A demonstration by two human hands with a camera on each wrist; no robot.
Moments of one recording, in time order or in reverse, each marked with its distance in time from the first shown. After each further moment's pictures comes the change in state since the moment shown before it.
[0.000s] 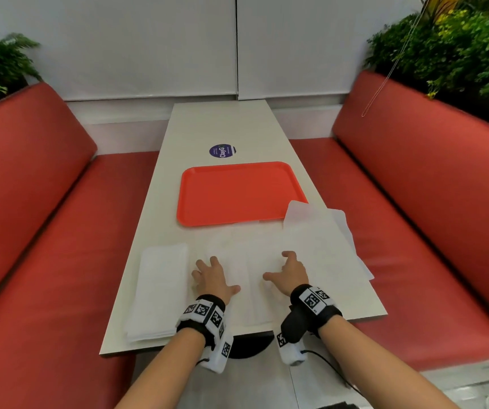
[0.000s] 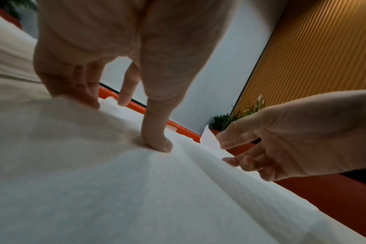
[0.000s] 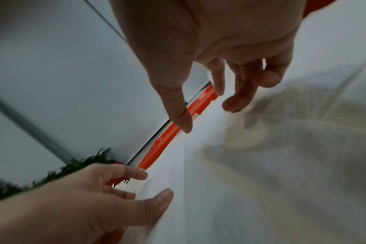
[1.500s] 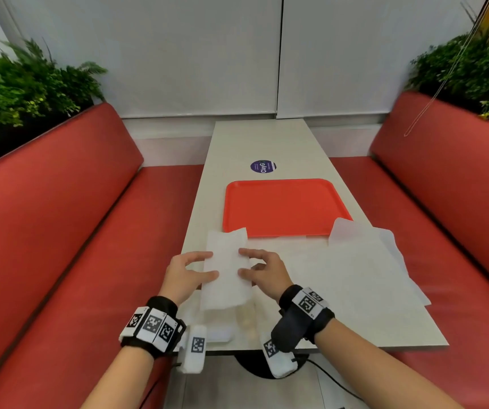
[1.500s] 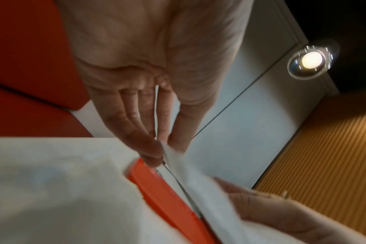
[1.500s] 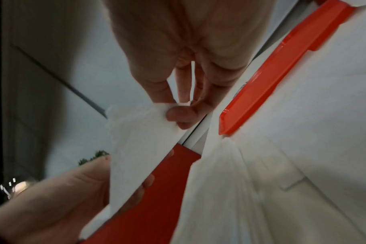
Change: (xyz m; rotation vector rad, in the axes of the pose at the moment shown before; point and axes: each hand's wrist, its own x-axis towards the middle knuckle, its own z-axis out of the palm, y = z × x) left_hand -0.016 -0.122 -0.136 -0.861 0.086 0.153; right_hand -0.056 -0.117 0.077 0.465 -0.280 -0.438
